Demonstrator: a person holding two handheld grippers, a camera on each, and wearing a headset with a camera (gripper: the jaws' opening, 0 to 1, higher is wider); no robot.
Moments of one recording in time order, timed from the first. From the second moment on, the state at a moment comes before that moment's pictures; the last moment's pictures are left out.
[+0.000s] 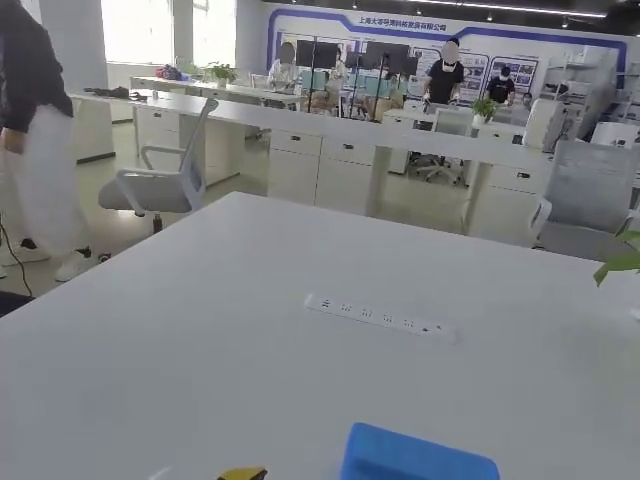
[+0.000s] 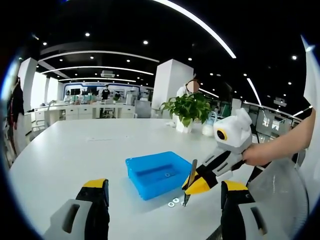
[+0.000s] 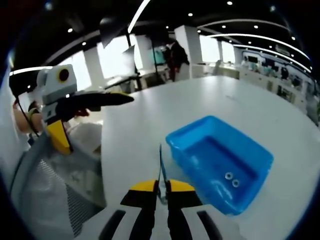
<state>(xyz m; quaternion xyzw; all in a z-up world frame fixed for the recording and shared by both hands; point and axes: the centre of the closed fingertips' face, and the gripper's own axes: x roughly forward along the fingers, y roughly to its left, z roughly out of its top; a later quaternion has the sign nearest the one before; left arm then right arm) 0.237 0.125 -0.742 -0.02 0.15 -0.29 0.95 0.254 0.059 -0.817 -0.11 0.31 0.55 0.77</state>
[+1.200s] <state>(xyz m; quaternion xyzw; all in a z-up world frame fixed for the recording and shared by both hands) 0.237 0.123 -0.744 -0.02 0.15 -0.29 0.94 0.234 0.064 -0.814 -0.17 0.27 0.57 0.75</state>
